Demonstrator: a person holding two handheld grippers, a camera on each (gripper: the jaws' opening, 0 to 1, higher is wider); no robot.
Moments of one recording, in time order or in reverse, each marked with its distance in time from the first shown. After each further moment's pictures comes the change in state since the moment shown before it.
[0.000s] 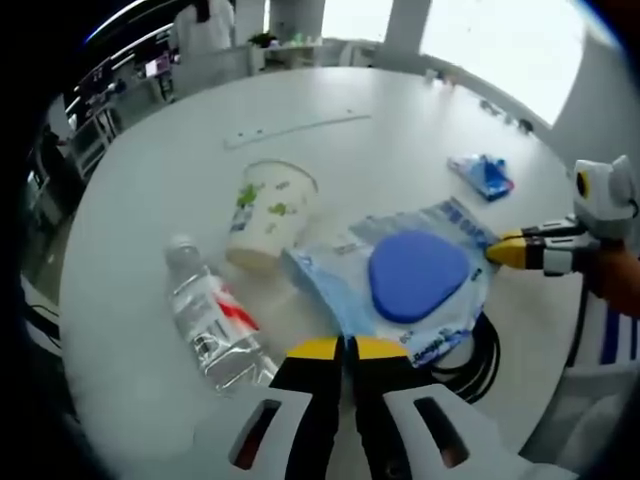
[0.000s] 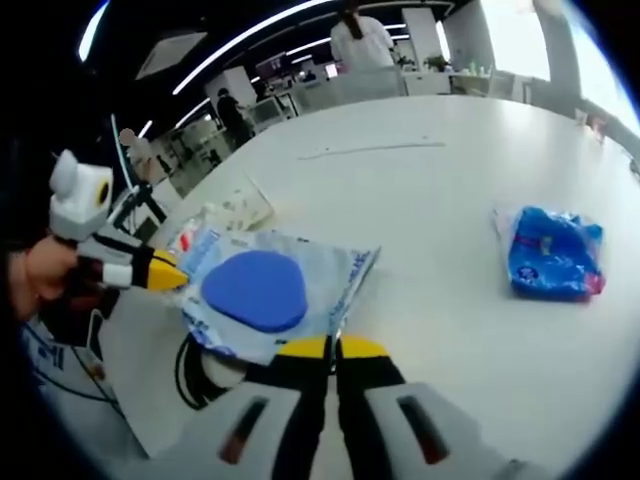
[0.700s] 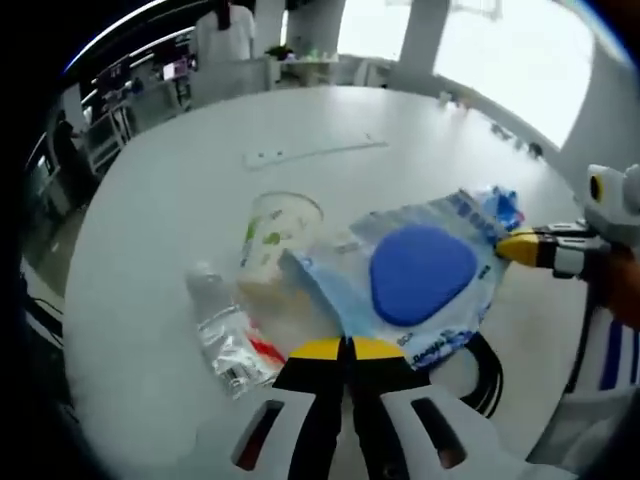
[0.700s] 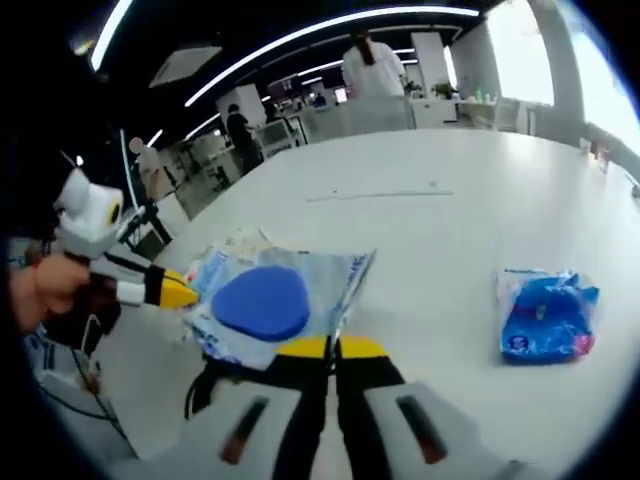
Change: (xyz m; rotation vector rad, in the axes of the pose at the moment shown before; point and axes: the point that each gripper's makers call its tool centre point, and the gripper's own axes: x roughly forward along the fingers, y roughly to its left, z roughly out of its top) left arm -0.007 0.016 0.033 -0.054 -0.094 0.025; right arm -0.006 0.006 0.060 -0.055 -0.126 0.007
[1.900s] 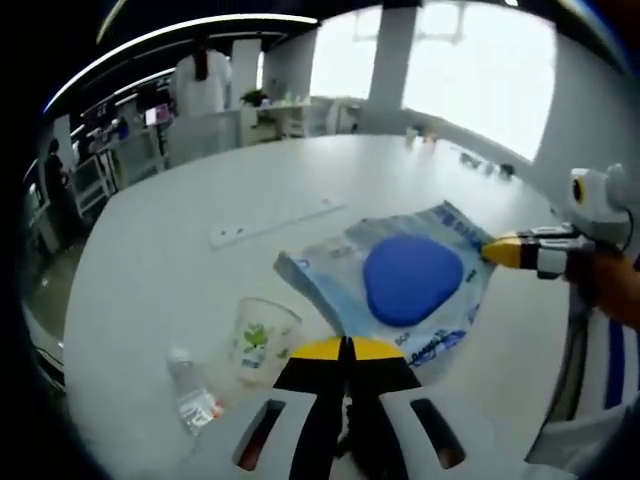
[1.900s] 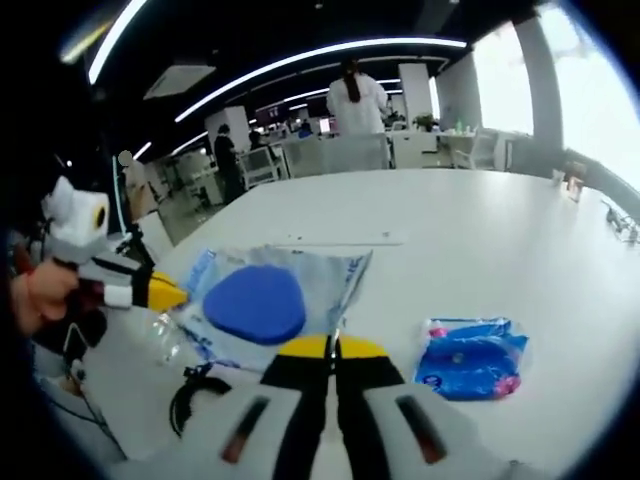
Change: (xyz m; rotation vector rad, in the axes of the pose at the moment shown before) left arm -0.011 -0.063 0.069 0.098 -0.184 -0.073; right arm -0.054 -0.051 0.045 -0.030 -0.110 -0.106
